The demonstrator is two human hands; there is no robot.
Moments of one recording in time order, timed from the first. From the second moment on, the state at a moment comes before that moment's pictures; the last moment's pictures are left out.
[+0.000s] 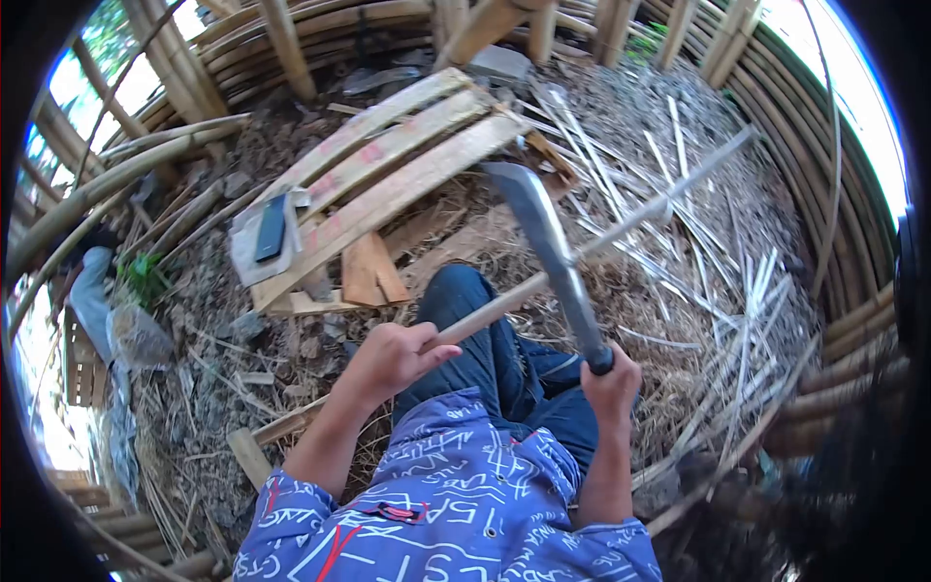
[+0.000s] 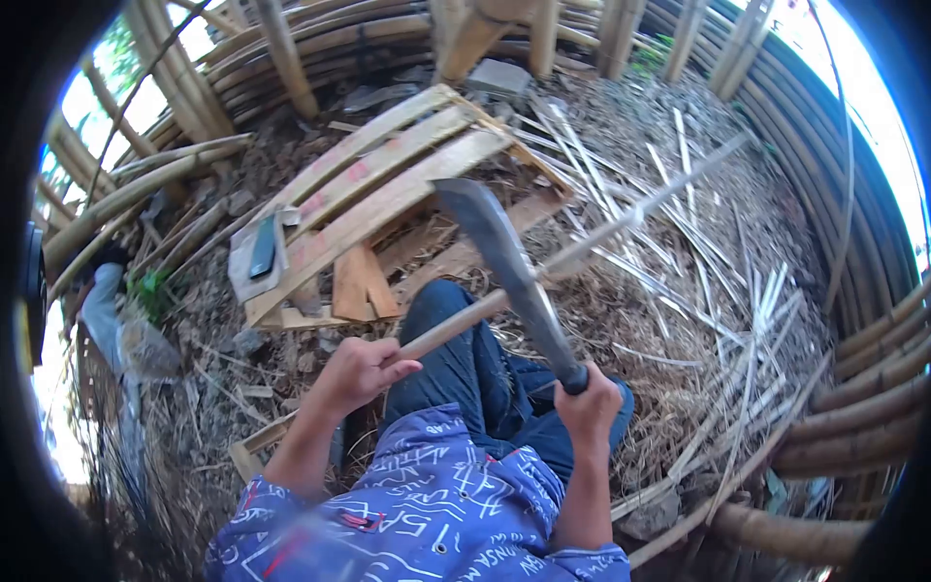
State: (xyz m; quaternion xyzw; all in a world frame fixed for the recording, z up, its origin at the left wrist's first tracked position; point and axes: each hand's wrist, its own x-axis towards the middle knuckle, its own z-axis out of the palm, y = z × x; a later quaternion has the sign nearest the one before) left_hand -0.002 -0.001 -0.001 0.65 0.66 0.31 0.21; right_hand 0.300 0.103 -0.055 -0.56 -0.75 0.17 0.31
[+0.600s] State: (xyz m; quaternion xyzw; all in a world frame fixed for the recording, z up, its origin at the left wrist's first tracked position) left_hand 0.001 0.011 0.012 0.65 0.65 0.30 0.25; right_hand 0.301 0.105 -0.047 -0.61 -0.67 0.26 0.34
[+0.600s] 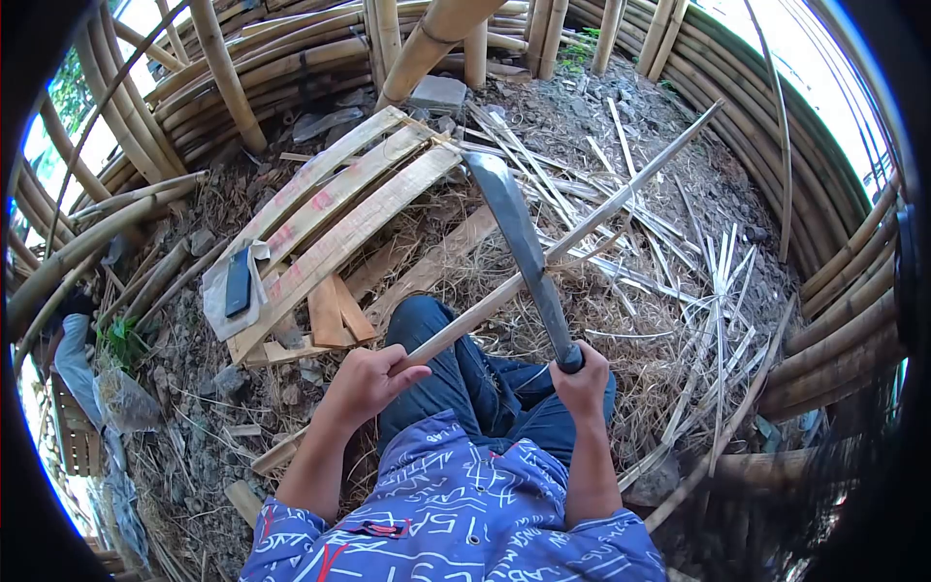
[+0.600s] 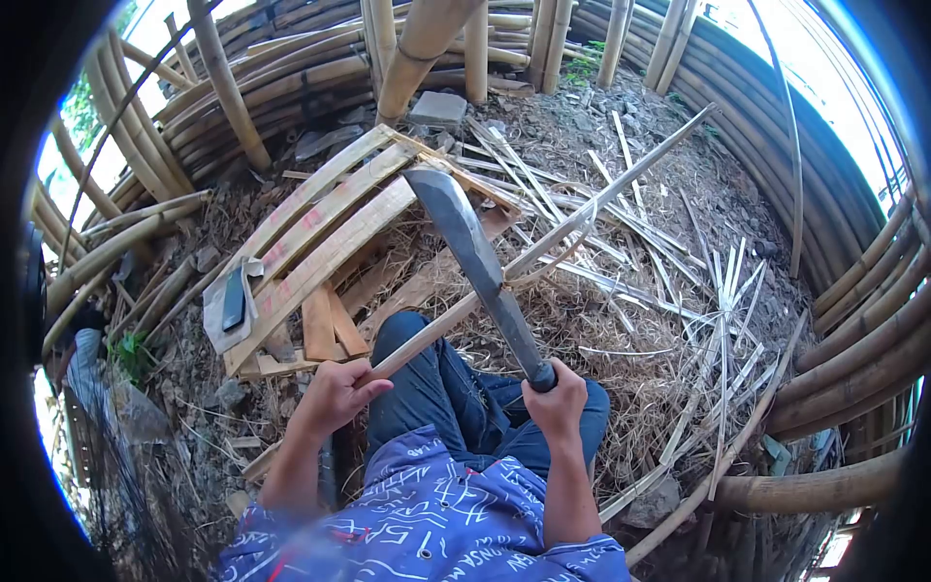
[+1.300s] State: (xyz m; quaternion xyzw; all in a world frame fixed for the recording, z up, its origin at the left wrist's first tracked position) left_hand 0.000 0.005 0.013 0.64 0.64 0.30 0.29; right_hand 0.313 0.111 -0.057 -0.58 -0.69 -0.04 0.42
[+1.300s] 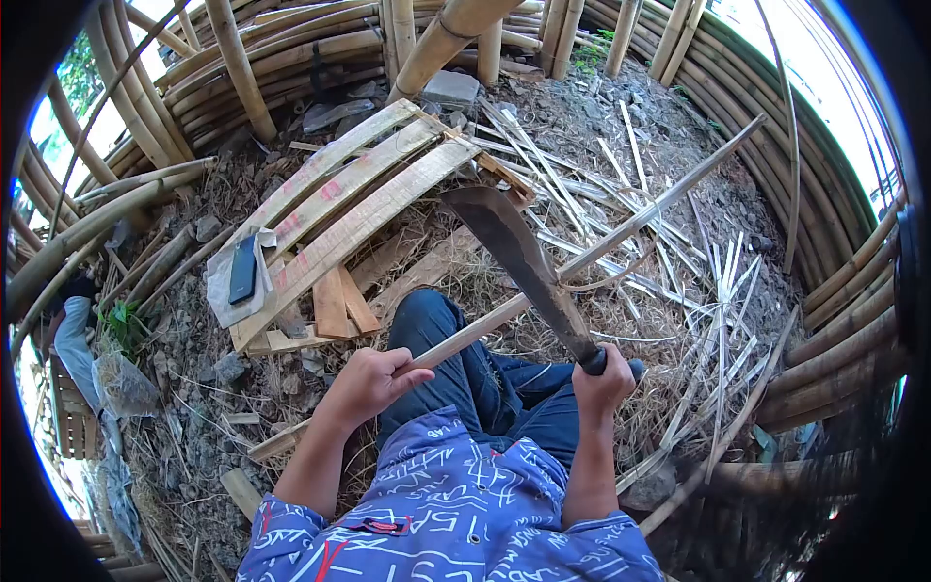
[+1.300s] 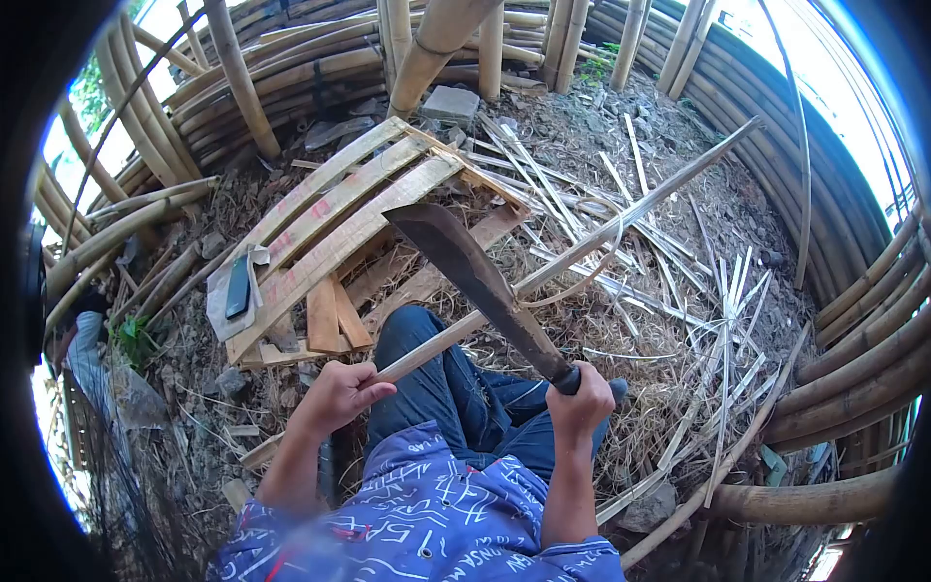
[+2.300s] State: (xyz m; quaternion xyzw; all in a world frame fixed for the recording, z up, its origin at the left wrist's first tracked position) left_hand 0.010 0.006 0.002 0.59 0.61 0.29 0.44; right_hand 0.324 0.118 -0.083 -0.59 -0.69 -0.06 0.41
